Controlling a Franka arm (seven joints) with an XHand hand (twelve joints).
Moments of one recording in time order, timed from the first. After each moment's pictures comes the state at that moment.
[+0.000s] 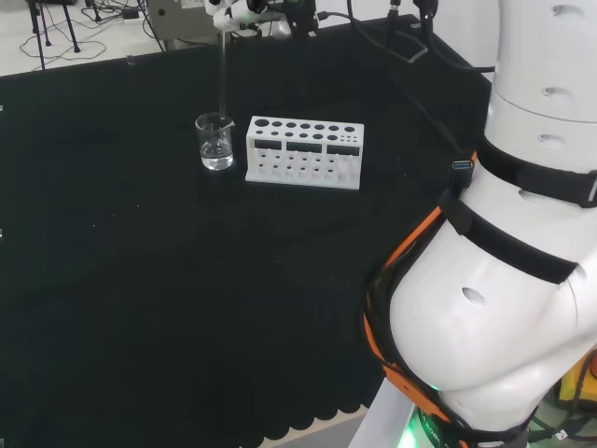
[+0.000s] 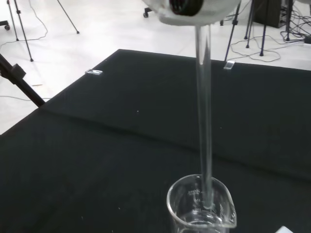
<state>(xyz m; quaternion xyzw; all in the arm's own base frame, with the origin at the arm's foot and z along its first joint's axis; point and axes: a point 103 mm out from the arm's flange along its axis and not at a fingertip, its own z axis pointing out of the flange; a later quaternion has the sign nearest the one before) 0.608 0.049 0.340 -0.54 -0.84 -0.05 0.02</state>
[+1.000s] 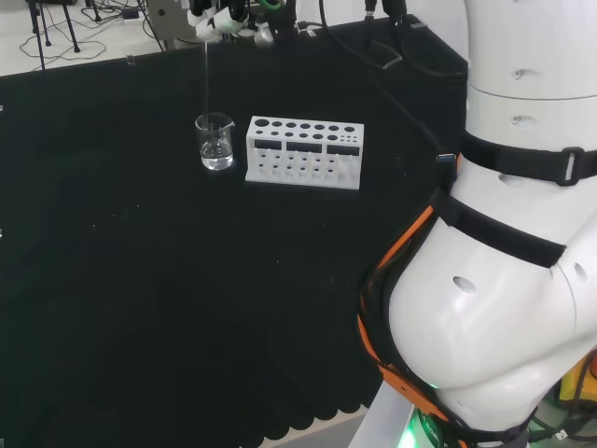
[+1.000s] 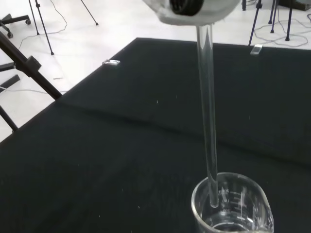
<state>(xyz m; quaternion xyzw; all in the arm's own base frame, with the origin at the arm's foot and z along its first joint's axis) 0.636 0.070 0.313 -0.52 -0.85 -0.05 0.05</state>
